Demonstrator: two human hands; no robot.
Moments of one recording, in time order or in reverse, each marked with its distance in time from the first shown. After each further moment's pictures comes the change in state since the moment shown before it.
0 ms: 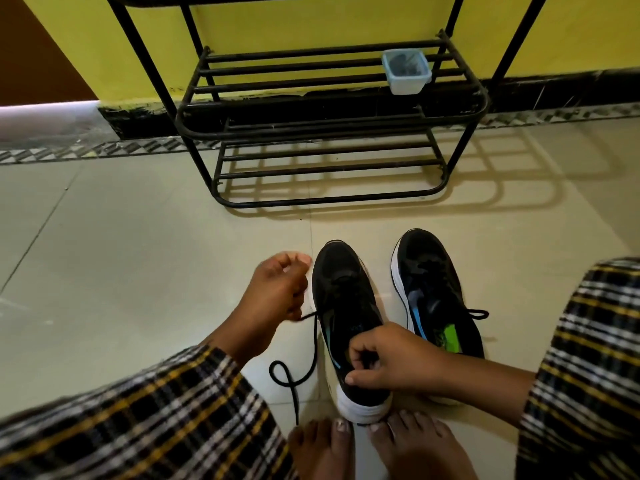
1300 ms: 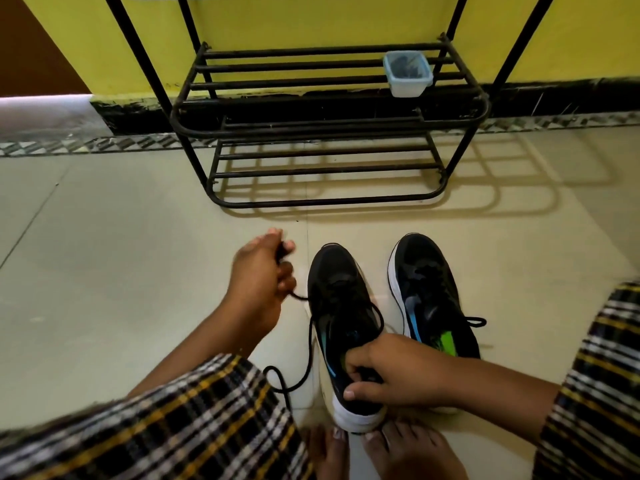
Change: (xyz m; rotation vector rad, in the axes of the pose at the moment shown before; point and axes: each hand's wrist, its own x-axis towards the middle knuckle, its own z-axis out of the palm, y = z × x) left_hand 0.016 0.023 0.008 -0.434 0.243 -0.025; right_hand -0.003 -0.008 -0.013 -0.287 -0.177 -0.070
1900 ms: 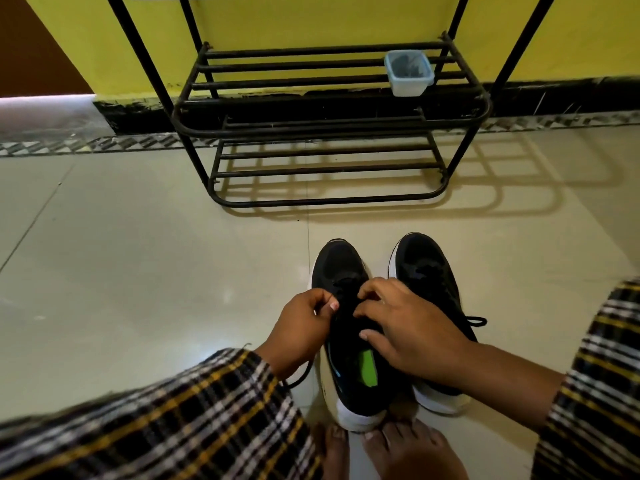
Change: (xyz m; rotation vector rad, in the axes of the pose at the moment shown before) left_hand 0.008 -0.084 -0.020 0.943 -0.256 0.192; right_hand -0.003 0.011 -0.014 -0.183 0.451 0.104
